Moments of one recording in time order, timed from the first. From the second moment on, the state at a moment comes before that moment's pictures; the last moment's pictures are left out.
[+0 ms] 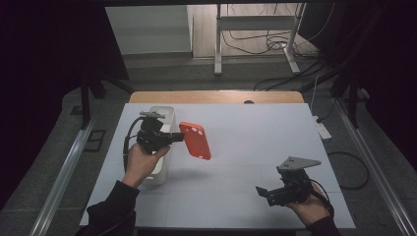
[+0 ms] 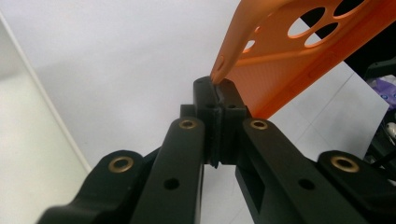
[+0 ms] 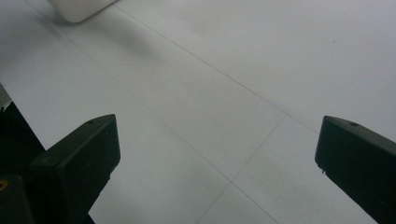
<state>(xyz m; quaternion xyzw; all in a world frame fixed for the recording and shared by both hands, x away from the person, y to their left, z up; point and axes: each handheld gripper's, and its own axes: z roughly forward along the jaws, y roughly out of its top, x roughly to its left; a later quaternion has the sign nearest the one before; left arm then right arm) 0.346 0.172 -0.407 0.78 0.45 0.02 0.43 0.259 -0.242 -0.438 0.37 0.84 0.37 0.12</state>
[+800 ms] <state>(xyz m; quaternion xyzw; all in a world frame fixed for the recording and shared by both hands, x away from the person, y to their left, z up) 0.368 0.196 -0.384 0.77 0.47 0.02 0.43 0.242 -0.284 -0.443 0.42 0.82 0.35 0.16</state>
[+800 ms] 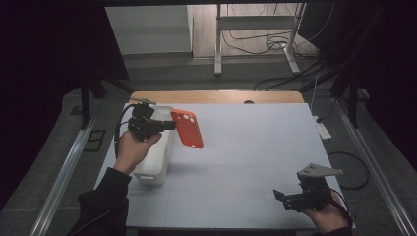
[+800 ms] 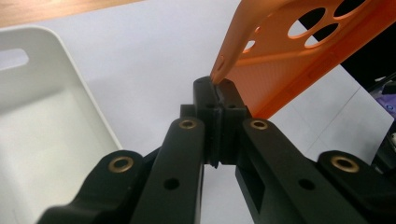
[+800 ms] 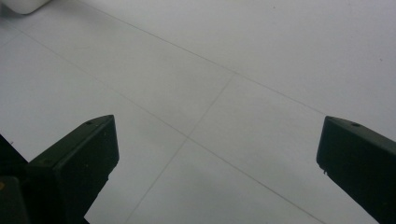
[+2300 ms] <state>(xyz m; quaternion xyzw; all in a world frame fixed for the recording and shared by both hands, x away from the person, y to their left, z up) 0.412 0.256 -0.354 0.74 0.54 0.06 0.40 0.227 -0.306 -0.445 0.45 0.80 0.36 0.17</state>
